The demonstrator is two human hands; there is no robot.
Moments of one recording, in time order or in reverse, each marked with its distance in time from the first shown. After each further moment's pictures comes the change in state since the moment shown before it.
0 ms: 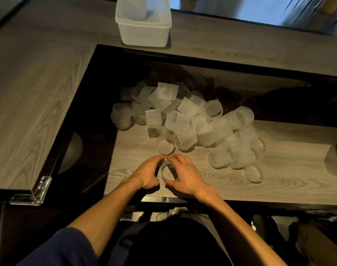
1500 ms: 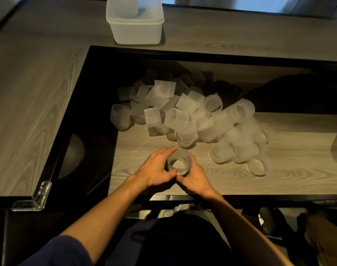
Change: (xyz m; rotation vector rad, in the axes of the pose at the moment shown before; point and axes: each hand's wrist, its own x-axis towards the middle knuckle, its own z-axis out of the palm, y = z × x) left_hand -0.004 0.032 -0.008 0.070 0.142 0.310; right_hand -0.015 0.022 0.021 0.582 0.220 0.235
